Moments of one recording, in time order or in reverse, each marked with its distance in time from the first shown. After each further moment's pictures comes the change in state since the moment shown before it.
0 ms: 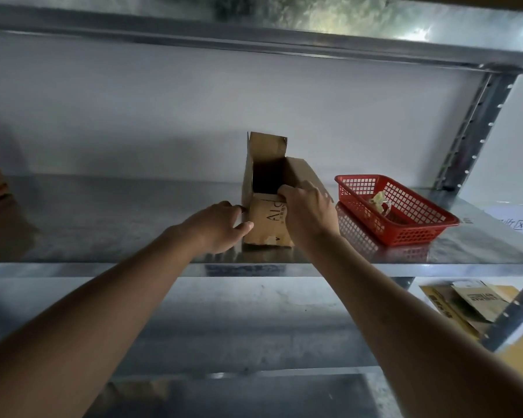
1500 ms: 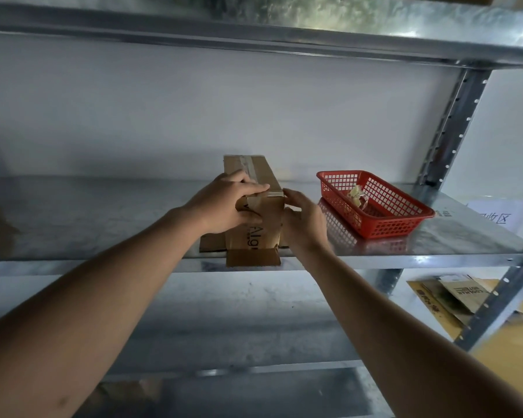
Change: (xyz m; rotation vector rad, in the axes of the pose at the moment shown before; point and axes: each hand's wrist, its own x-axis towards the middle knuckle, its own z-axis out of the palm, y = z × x) left_hand 0.031 0.040 -0.007 -0.148 0.293 0.312; right_hand -0.028 0.045 0.025 0.881 0.045 0.419
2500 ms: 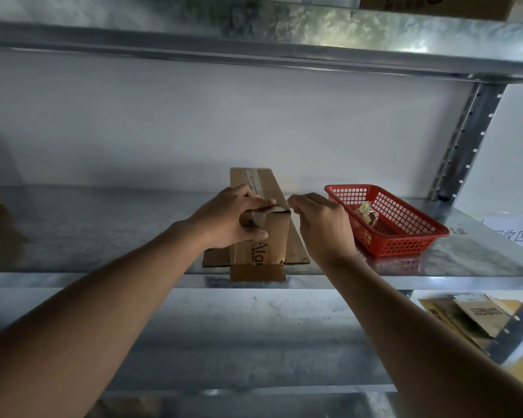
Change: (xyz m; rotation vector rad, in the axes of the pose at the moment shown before) left_hand 0.008 -0.012 0.005 0.031 -0.033 -0.053; right_hand 0.019 -0.014 -0.031 -0.546 0.098 -0.754
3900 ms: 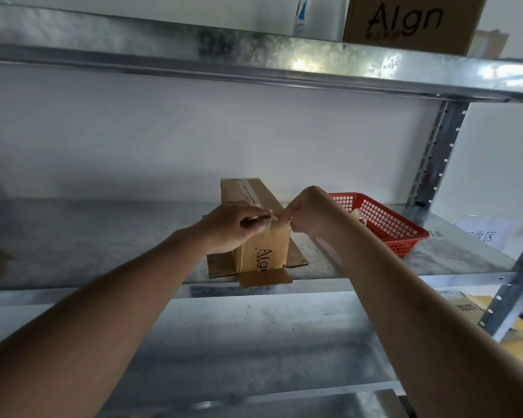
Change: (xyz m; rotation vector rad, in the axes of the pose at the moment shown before) left_hand -0.003 0.000 -0.004 -0.176 -0.049 0.028; right_hand 0.059 -0.031 -0.030 0.129 -0.567 0.686
